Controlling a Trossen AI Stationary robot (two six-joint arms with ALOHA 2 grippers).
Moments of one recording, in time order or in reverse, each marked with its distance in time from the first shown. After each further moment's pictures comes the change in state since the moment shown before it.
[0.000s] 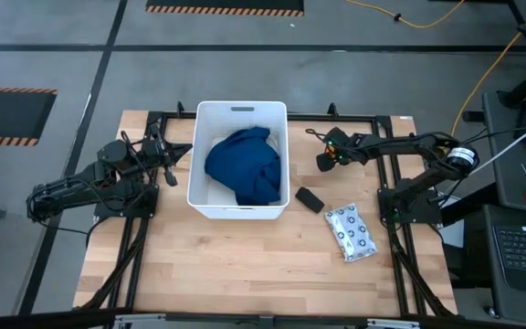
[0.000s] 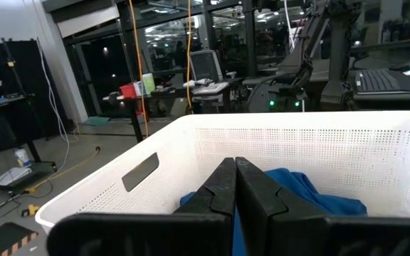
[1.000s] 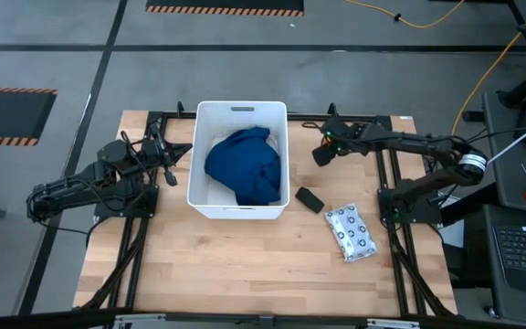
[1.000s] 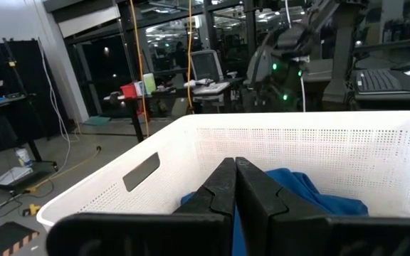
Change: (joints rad) left arm 0.000 0.000 0.000 0.000 -0.004 0.000; right arm 0.079 -0.120 0.239 -0.266 -0.006 -0.129
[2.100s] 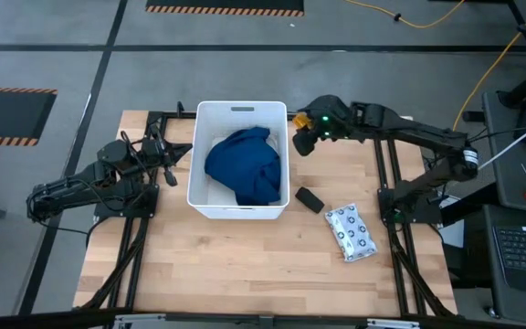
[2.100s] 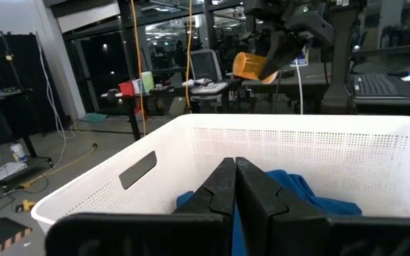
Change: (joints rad) left arm 0.000 0.000 0.000 0.000 0.004 -0.030; right arm 0.260 0.083 0.663 -0.247 0.049 -0.028
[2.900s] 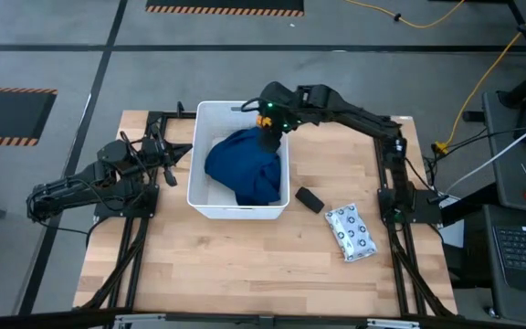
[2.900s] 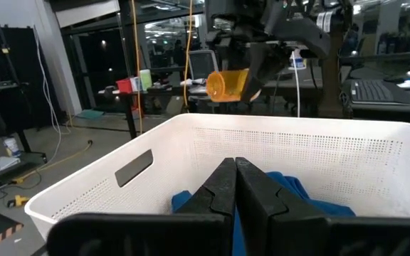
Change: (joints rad) left arm 0.000 0.000 0.000 0.000 0.004 -0.033; right arm 0.001 0.598 0.831 -0.425 -0.140 -0.209
